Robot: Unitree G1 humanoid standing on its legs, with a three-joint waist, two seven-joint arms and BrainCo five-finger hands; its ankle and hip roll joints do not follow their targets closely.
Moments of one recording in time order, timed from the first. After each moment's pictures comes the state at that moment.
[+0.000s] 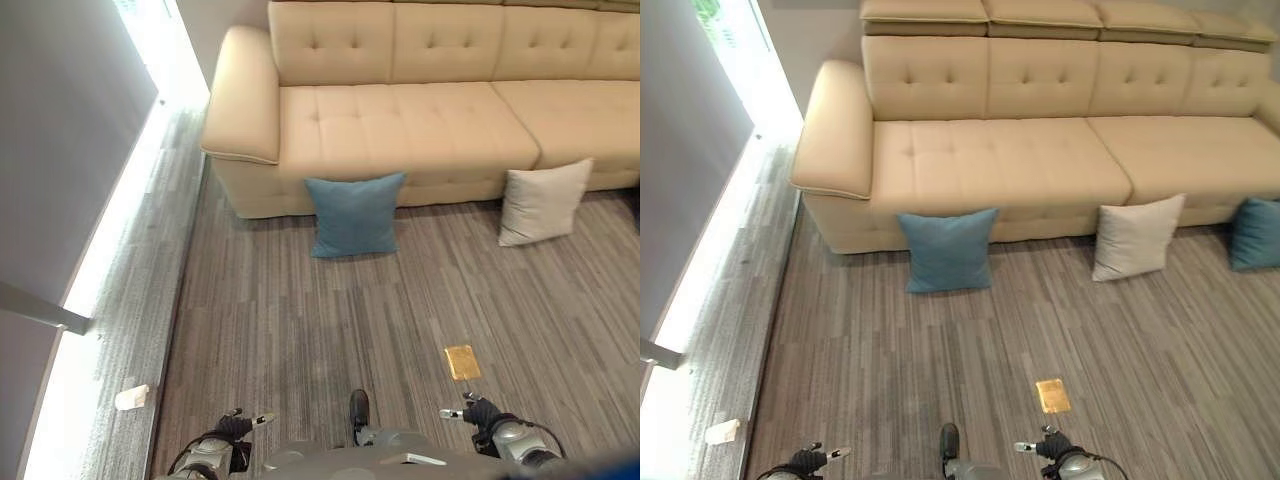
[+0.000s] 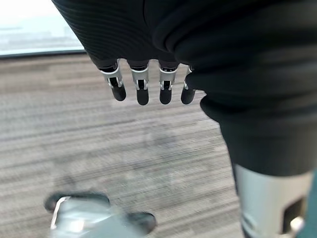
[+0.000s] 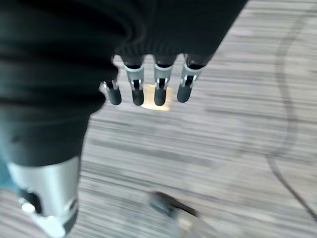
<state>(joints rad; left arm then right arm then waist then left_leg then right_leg) -0.10 0.23 -0.04 1.32 -0.09 -0.05 0.03 -0.09 -0.27 0.23 1.23 0.02 -0.05 -0.01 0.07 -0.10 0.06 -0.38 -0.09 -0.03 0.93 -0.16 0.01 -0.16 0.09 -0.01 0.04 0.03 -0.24</state>
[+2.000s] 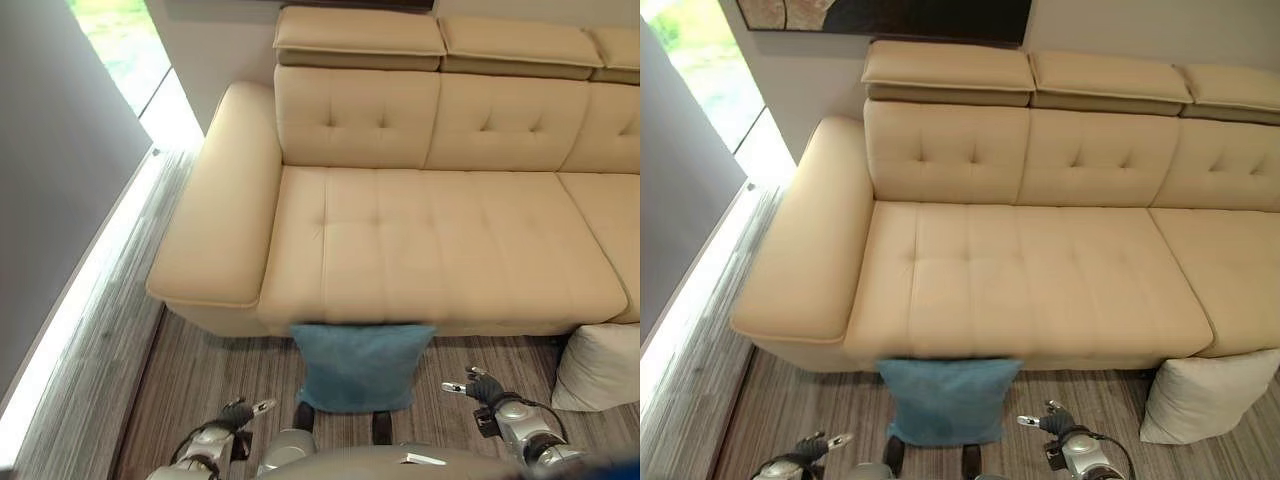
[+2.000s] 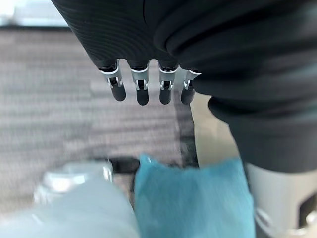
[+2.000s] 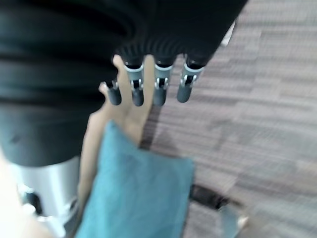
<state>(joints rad) -0.13 0.23 -0.04 1.30 -0.09 -0.05 0.02 -0.15 -0.30 0.20 1.21 0.05 -0.05 -0.01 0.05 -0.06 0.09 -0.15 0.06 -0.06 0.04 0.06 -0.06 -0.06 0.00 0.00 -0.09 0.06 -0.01</state>
